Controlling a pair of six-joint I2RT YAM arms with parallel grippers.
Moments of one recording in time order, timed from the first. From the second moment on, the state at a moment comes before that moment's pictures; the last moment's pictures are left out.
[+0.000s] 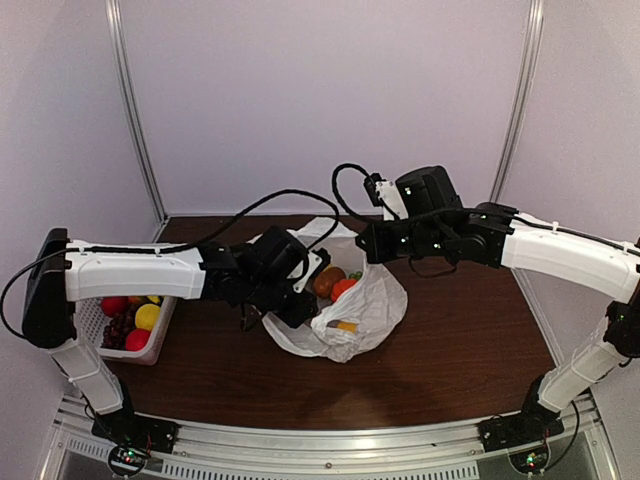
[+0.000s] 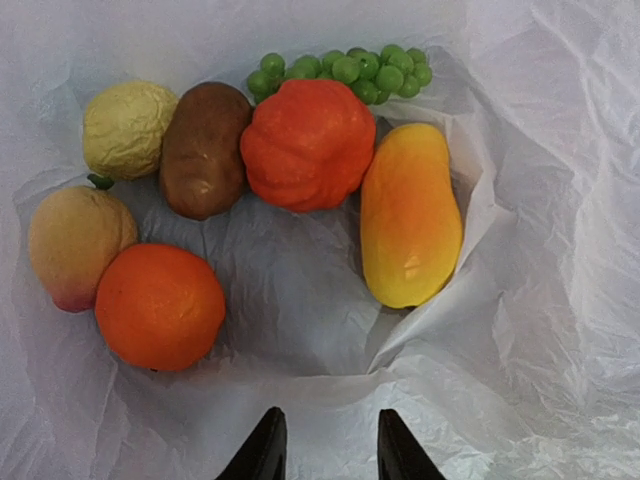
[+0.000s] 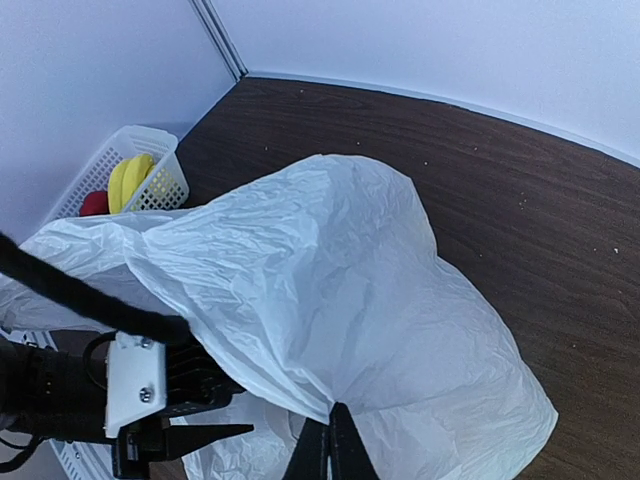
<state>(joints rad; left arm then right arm) -1.02 1.66 1.22 -0.44 -0.11 -0.22 0.87 1.47 1.32 -0.39 0.11 0.40</state>
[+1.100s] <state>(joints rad) -0.87 1.84 1.27 -0.32 -0.18 -0.26 0.88 1.51 1.32 -0.37 0.03 0.44</state>
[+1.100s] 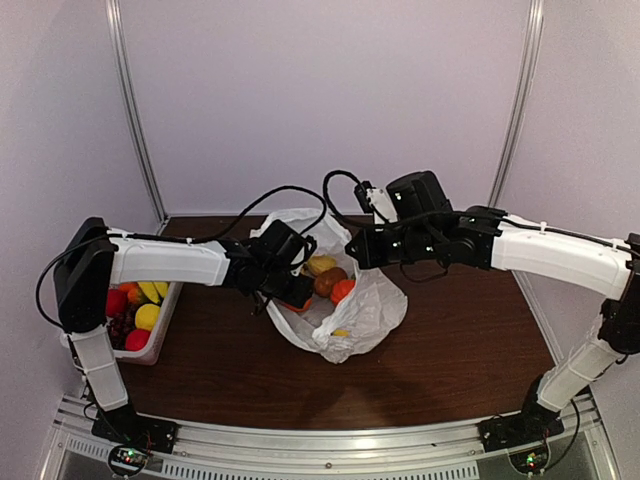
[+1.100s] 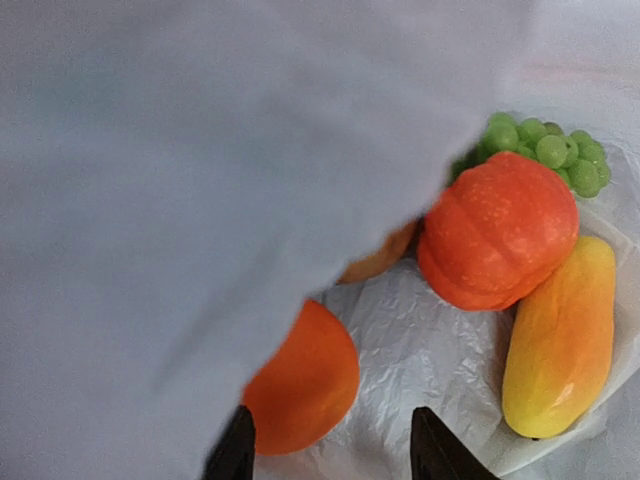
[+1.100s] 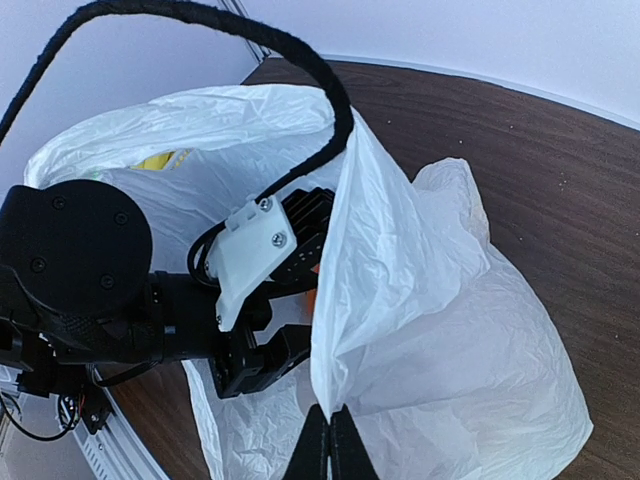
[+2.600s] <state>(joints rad) -0.83 2.04 1.39 -0.30 -0.27 -0.25 0.89 1.54 1.32 -0.37 0.01 0.44</state>
